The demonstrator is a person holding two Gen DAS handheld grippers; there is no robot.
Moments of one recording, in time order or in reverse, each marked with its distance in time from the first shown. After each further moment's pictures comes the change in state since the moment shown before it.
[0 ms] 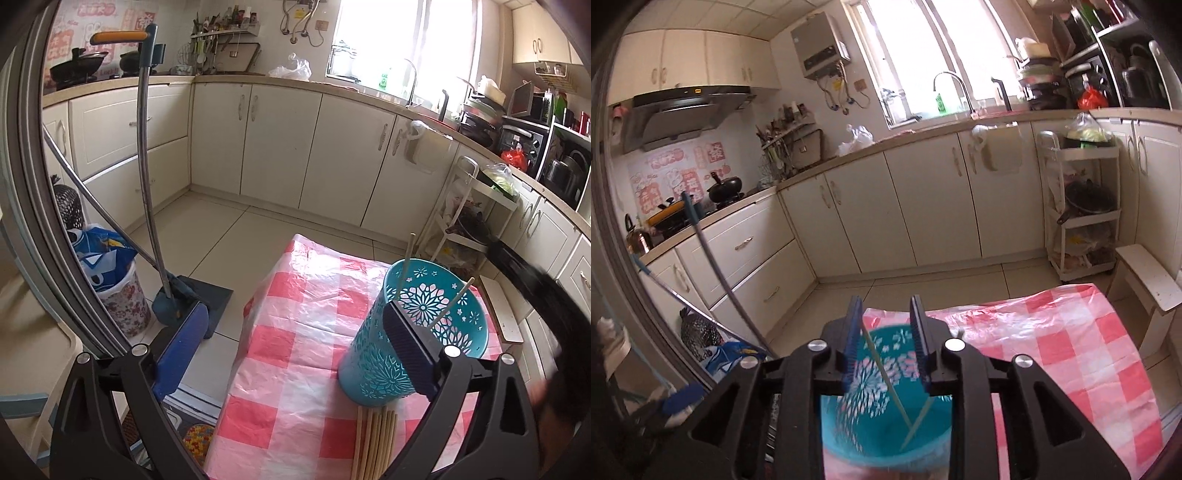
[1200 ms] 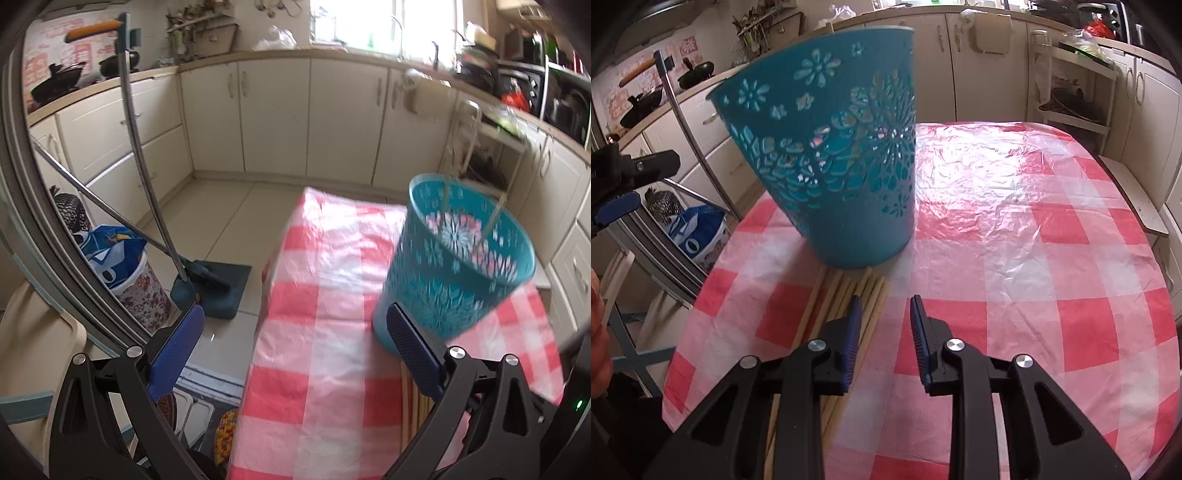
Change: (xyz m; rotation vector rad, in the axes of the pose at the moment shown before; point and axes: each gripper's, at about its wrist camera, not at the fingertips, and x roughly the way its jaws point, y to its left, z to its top) left arm 0.029 0.003 -0.042 0.159 0.125 0.059; right arm 0.026 -0.032 -0.147 -0.061 0.485 -0.120
